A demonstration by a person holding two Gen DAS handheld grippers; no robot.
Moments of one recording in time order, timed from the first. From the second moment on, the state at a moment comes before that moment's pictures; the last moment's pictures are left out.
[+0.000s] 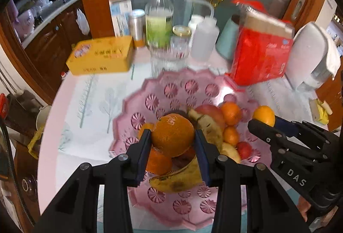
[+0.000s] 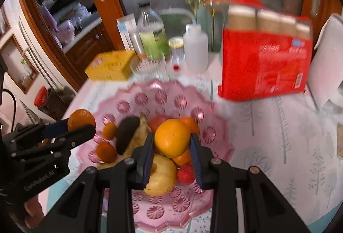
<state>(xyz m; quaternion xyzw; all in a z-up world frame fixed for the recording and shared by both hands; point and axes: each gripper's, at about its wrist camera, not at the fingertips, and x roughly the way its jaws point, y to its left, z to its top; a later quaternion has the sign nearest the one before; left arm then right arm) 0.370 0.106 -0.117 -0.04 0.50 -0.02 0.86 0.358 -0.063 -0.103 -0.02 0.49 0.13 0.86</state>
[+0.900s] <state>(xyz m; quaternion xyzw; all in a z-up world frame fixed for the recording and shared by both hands) 0.373 0.091 -0.146 -0.02 0.50 -0.03 0.86 0.366 -0.055 -0.149 -0.07 0.51 0.12 0.85</state>
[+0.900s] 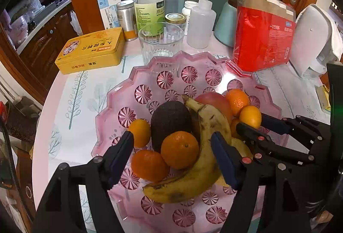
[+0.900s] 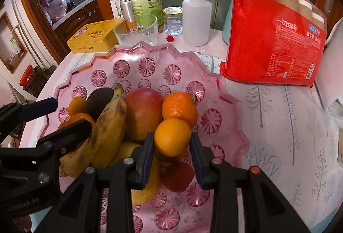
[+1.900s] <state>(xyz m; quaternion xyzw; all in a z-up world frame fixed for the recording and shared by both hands) 0.294 0.102 -0.112 -0.03 0.50 -0.01 0.87 0.301 -0.060 -0.109 -0.07 0.50 0.09 0.86</state>
